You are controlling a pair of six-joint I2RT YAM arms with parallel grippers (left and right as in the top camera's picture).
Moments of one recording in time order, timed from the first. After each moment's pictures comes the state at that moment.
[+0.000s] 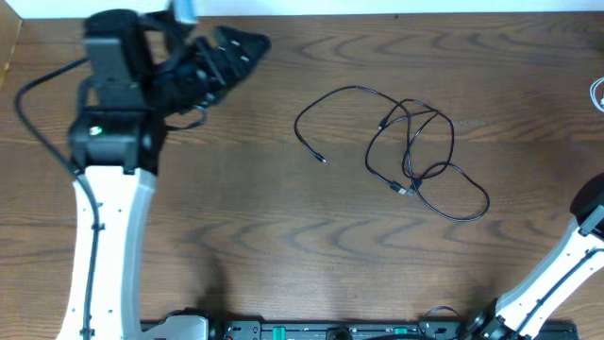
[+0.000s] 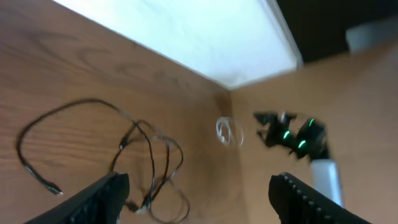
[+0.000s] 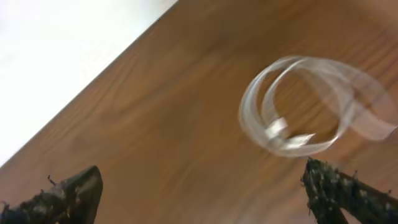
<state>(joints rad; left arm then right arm) -0.06 1.41 1.55 -0.64 0.76 -0.71 -0.60 2.34 2.43 -0.99 -0.22 0.22</state>
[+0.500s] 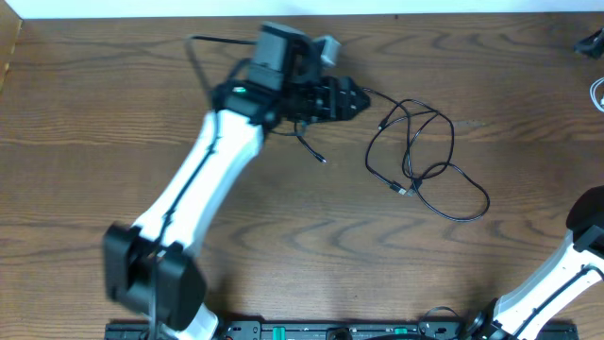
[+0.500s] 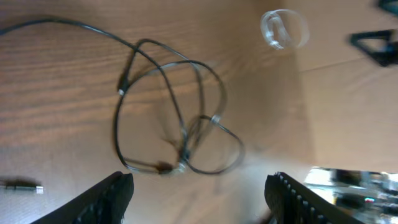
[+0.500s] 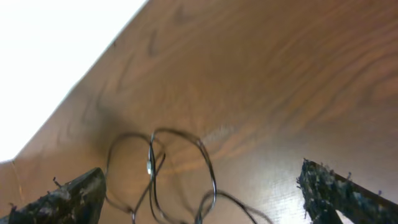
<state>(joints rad) -0.44 1.78 1.55 -0.59 0.60 -0.47 -0.55 2.18 2.44 -1.47 -0.53 0.15</state>
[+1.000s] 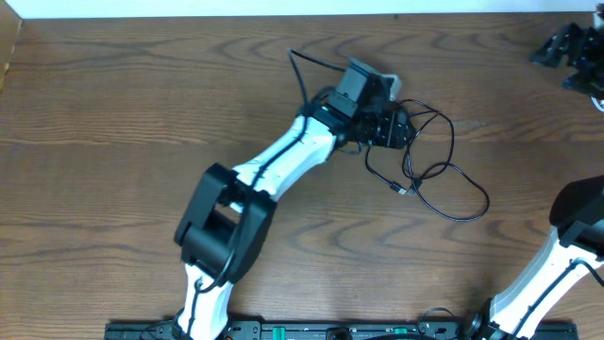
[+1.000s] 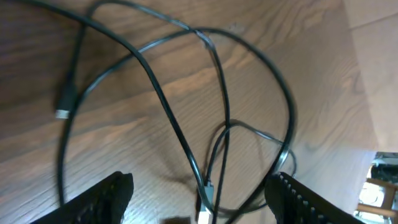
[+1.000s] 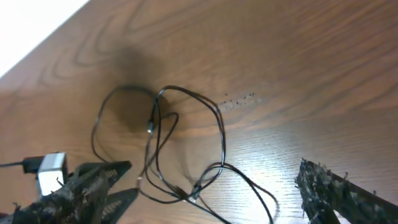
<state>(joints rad) -0.64 2.09 1.55 -0.31 0.51 -0.46 -0.41 2.18 2.44 -1.56 -0.50 0.02</state>
